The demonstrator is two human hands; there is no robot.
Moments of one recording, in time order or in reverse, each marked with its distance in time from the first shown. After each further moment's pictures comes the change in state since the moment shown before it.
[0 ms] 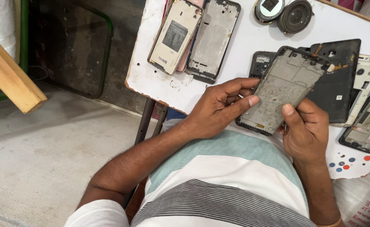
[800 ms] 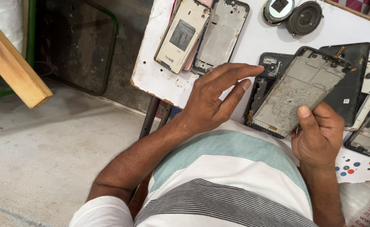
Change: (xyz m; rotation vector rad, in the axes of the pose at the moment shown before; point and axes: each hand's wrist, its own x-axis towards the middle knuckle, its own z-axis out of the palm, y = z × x) left_hand 0.001 0.031 -0.018 0.537 0.187 0.368; right_hand -0.004 0.005 -0.009 0.017 0.046 -0.116
